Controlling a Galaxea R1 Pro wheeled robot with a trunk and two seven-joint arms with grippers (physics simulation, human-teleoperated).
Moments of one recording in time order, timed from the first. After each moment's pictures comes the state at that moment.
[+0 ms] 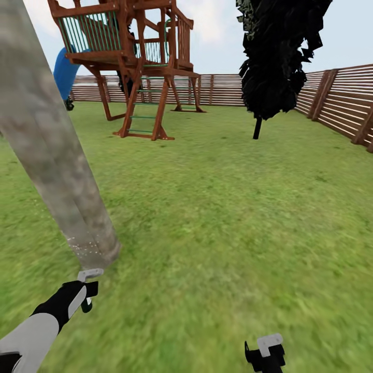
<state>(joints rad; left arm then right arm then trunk) -0.74 0.21 0.06 -0.38 0.14 0.38 0.13 -0.45 0.00 -0.36 -0.05 0.68 -0.51 -0.28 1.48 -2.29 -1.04</state>
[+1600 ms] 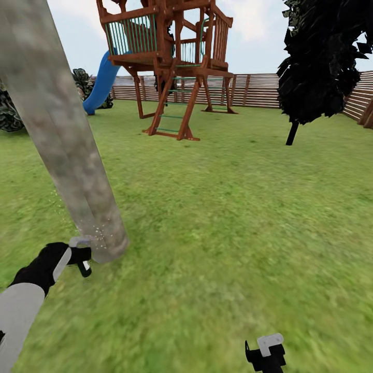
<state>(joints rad) -0.87 0.31 0.06 -0.60 0.13 0.66 -0.05 -0.45 -0.01 -0.36 -0.05 0.68 -0.51 -0.28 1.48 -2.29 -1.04</state>
